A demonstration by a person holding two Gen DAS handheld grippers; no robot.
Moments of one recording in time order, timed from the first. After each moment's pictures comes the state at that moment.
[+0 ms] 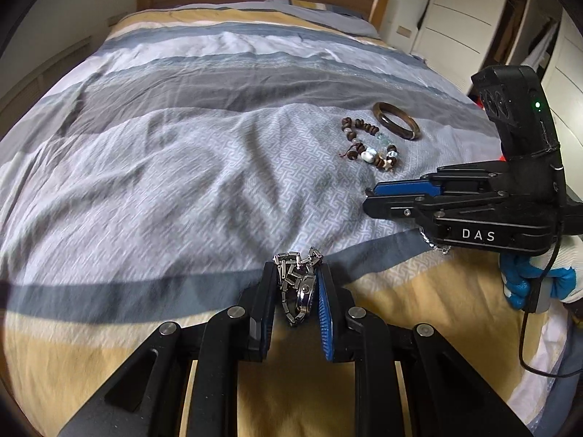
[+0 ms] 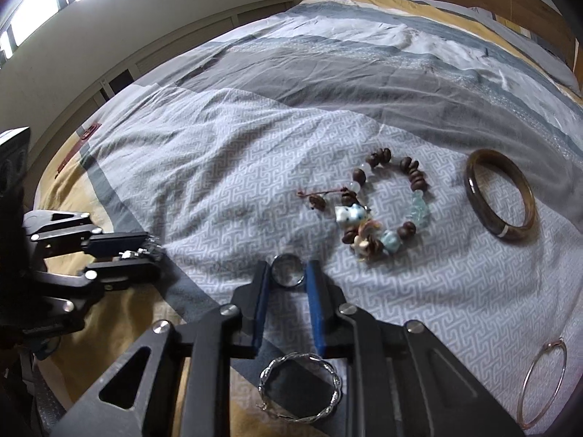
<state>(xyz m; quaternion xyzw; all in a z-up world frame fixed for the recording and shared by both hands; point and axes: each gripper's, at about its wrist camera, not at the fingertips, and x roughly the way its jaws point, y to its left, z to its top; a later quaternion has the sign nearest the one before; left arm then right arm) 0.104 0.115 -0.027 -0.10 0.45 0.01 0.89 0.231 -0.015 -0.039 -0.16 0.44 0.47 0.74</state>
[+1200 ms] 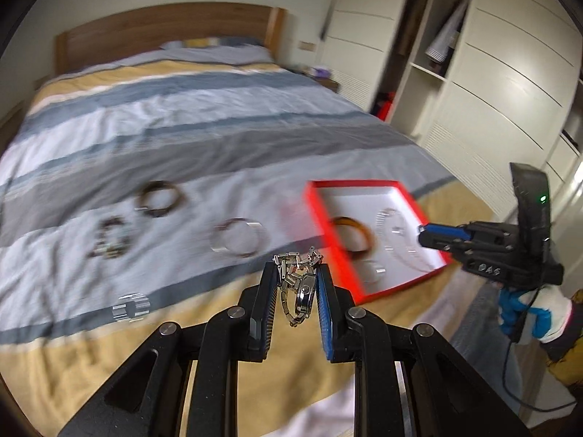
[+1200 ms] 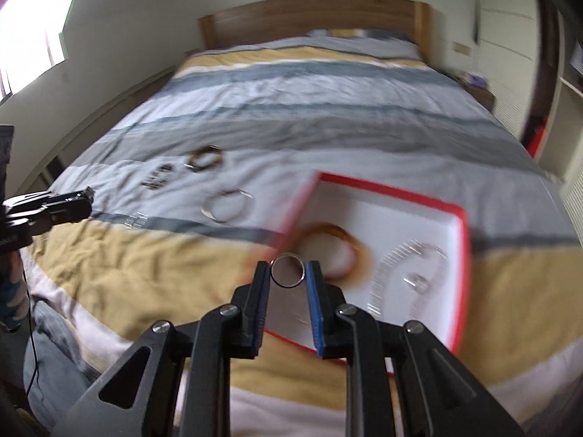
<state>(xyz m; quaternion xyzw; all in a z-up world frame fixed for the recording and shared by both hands) 0.138 -0.174 0.098 -0.06 0.40 -0.13 0.91 0.213 -0.423 0.055 -0.06 0.41 0.28 0.87</state>
